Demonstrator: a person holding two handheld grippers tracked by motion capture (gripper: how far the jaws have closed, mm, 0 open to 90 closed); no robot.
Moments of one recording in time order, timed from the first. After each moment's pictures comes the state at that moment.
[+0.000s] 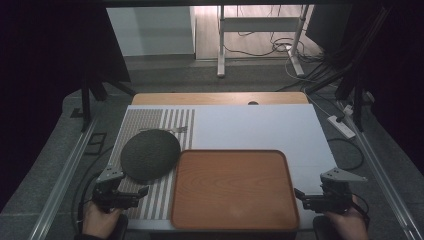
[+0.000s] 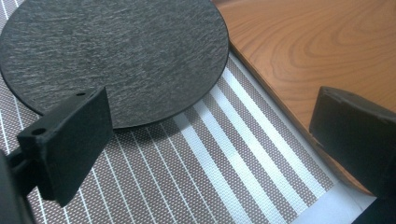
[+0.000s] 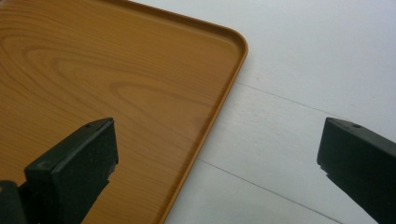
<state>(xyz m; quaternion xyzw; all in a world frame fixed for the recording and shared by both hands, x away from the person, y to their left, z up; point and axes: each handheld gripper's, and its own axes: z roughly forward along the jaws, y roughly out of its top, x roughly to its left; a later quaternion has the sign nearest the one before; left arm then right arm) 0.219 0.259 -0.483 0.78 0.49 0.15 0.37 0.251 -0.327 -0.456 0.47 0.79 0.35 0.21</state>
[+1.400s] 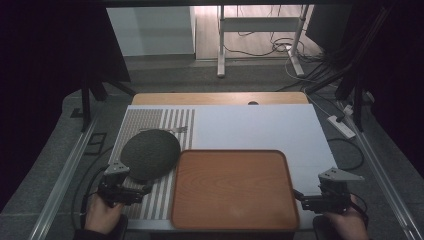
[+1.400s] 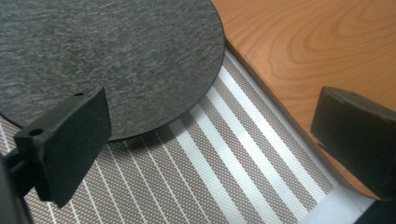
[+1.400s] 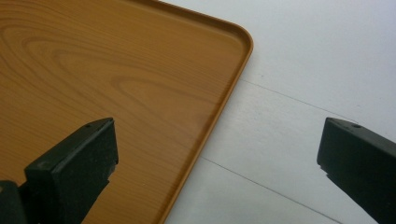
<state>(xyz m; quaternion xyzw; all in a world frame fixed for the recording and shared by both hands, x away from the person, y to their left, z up) 0.237 0.253 -0.480 0.79 0.48 0.13 0.35 0.252 -0.324 -0.457 0.46 0.80 0.34 0.21</state>
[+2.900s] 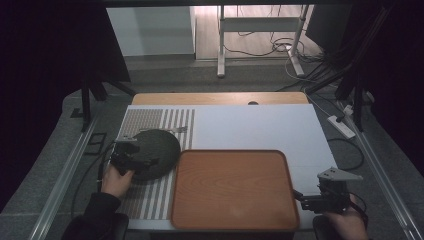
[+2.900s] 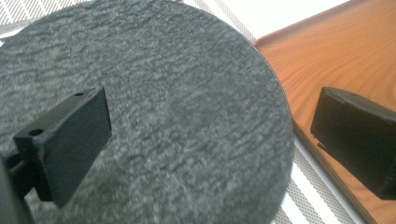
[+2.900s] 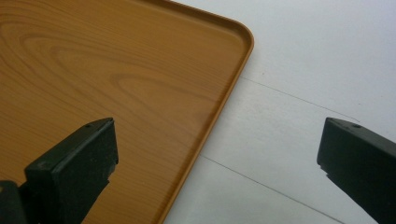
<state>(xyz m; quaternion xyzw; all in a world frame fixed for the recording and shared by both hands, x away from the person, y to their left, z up) 0.336 0.264 -0.499 0.78 0.49 0.09 0.38 0.254 -0.324 -0.458 0.46 0.80 0.34 0.21</state>
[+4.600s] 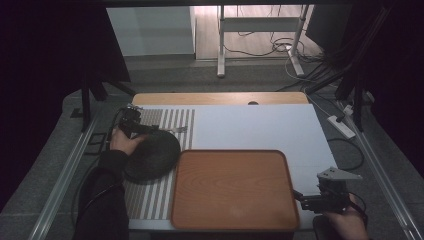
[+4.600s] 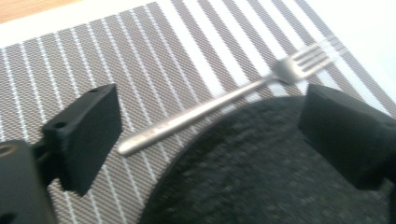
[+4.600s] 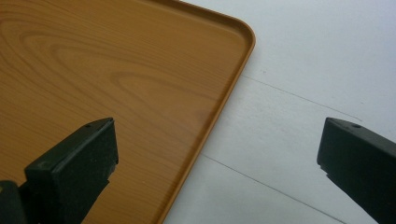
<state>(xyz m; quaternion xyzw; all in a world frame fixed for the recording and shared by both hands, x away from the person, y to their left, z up) 0.466 0.288 -0.504 0.78 0.53 0.13 0.32 0.255 -0.323 -0.458 0.46 0.80 0.33 0.20</state>
